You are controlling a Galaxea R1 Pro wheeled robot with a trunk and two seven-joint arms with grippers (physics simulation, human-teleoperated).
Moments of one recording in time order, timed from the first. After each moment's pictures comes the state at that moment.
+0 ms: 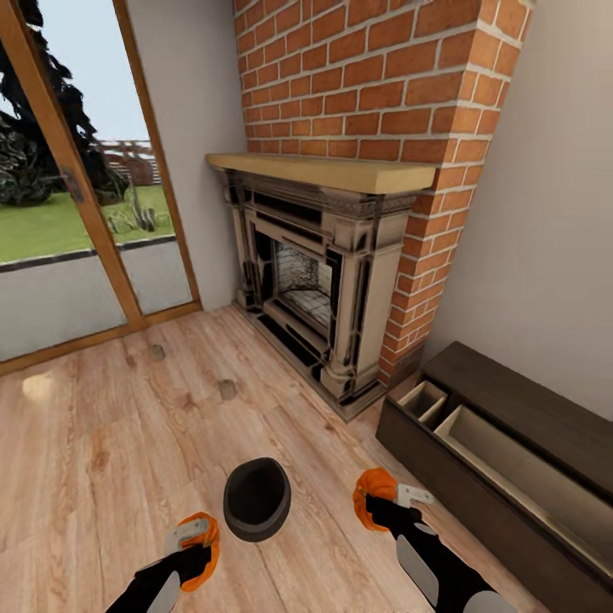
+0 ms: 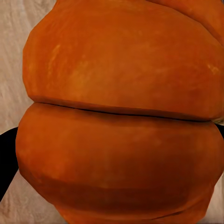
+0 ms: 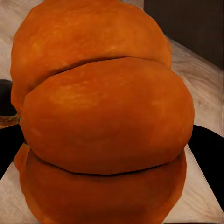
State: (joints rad) left arm -0.36 0.05 -0.09 -0.61 0.40 0.26 0.22; right arm -0.52 0.00 0.36 -0.49 -0.59 0.02 -0.20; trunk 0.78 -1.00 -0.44
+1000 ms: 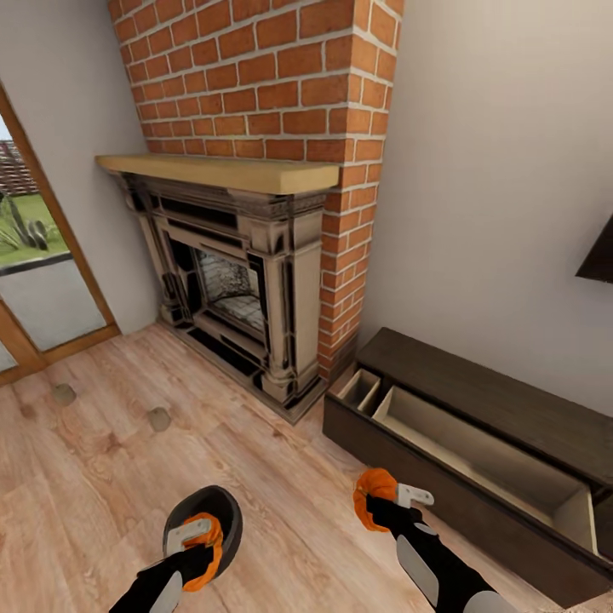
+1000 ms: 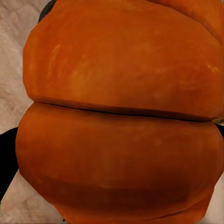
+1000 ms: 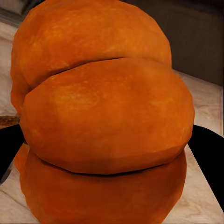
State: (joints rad) left arm -0.36 0.04 -0.09 -0.61 0.40 0.26 0.22; right arm -0.52 0.00 0.36 -0.49 -0.59 0.02 -0.20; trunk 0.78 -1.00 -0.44
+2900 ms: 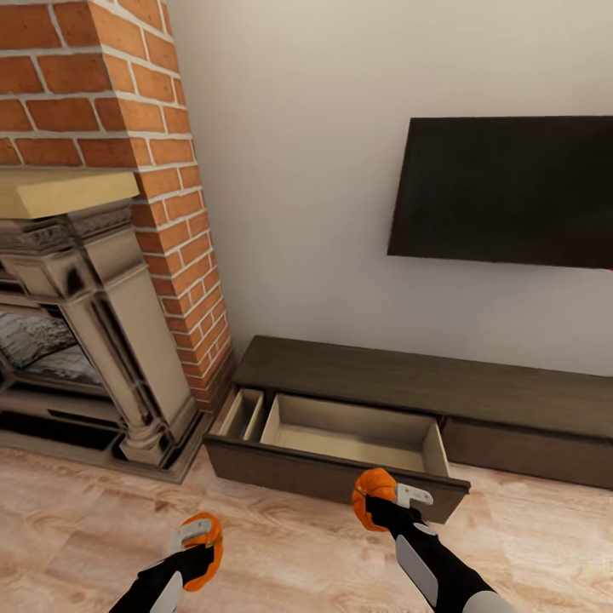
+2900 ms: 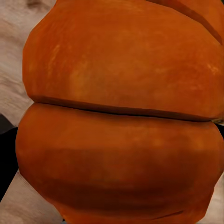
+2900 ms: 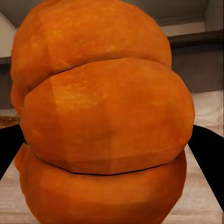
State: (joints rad) left arm -0.36 0.04 -0.09 -0.61 0.40 0.26 0.22; right arm -0.52 0.00 0.36 -0.49 -0.59 0.02 -0.20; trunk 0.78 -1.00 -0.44
